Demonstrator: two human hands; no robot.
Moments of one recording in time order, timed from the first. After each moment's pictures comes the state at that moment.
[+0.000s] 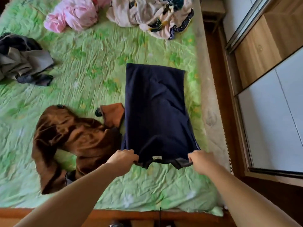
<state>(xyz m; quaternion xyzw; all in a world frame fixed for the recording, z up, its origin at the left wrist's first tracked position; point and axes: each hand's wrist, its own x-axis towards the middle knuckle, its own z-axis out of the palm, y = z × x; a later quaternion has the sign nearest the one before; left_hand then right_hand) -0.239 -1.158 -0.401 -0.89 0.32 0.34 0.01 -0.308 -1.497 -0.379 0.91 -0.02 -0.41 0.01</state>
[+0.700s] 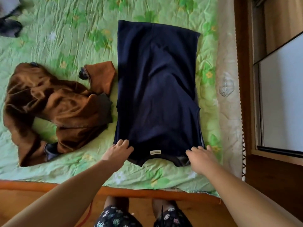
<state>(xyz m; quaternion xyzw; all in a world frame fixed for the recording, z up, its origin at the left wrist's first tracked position) -0.322 -1.154 -0.516 -0.89 0.29 0.35 0.06 -0.383 -1.493 -0.506 0.89 0.05 -0.44 0.04</state>
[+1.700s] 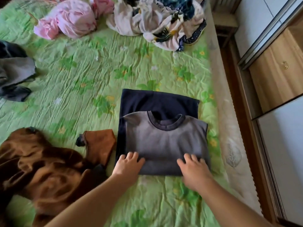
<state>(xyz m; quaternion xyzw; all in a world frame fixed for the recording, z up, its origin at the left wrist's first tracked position) -0.096 -1.236 -0.512 -0.93 0.26 0.25 0.10 -0.149 -1.493 -0.509 0.96 0.06 -0.26 0.06</state>
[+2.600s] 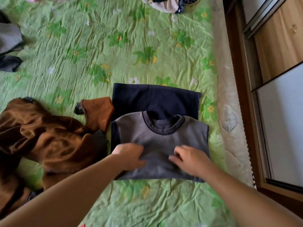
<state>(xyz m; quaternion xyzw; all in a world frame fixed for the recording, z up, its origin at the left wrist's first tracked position) -0.159 -1.225 -0.512 -0.89 0.25 0.38 0.01 -0.229 -1.487 -0.502 0.93 0.03 -0.31 -0.17</state>
